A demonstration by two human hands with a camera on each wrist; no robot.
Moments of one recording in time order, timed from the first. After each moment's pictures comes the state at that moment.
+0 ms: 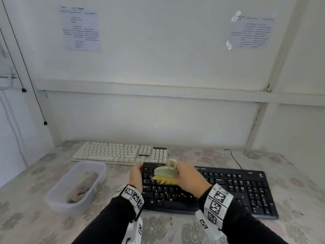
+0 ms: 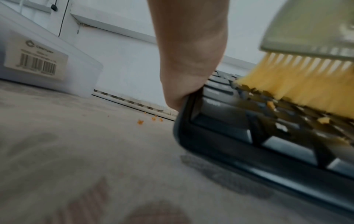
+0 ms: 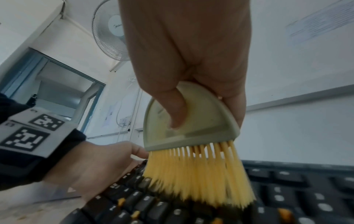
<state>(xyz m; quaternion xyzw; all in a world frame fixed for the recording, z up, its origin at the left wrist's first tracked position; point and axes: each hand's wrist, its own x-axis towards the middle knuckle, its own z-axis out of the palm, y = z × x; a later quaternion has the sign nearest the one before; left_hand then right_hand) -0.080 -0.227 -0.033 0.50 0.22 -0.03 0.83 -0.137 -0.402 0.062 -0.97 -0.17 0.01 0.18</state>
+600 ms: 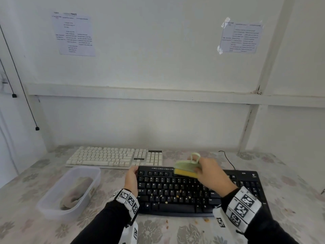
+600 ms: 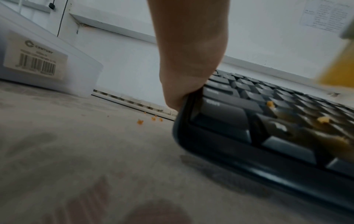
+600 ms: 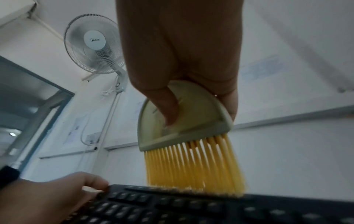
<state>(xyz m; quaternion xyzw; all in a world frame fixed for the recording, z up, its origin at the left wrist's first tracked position) -0.079 -0.231 -0.032 0.51 0.20 -0.04 0.83 -0.151 -0.464 0.089 -0.97 -0.11 -0.05 0.21</state>
